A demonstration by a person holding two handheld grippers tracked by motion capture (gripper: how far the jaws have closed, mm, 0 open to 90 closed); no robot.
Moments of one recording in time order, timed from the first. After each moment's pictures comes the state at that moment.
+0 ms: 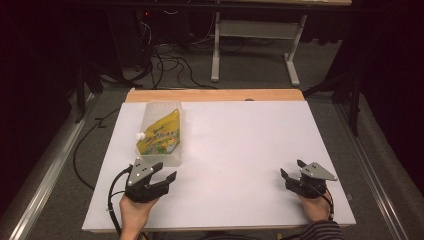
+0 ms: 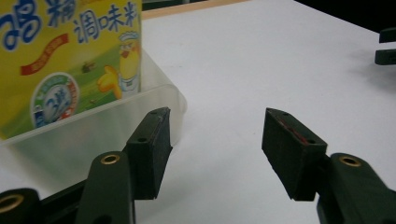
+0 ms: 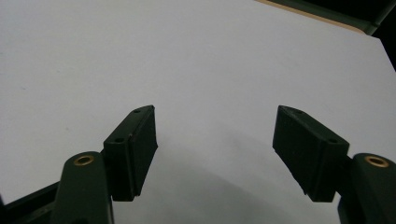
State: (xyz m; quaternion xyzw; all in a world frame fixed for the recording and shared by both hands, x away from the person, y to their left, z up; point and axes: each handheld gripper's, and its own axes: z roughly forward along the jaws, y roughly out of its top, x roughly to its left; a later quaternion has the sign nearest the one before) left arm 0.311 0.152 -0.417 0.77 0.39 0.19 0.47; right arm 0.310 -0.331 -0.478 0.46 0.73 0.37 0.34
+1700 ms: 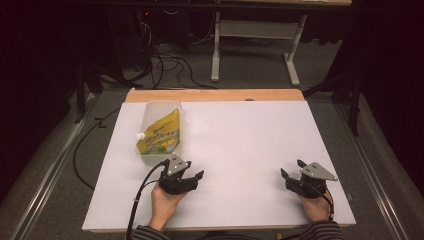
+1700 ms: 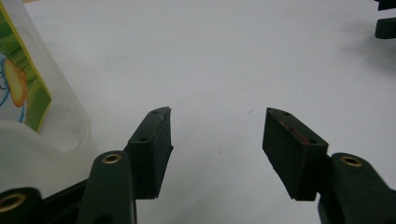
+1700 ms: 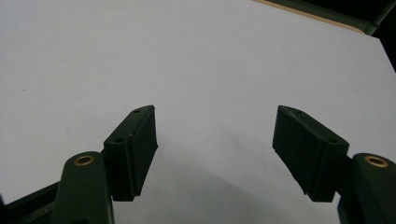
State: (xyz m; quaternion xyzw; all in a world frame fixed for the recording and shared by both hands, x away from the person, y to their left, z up) left arm 0.343 0.085 -0.450 0.80 0.36 0.15 0.45; right arm 0.309 -0.331 -0.478 0.47 0.73 0.37 0.34
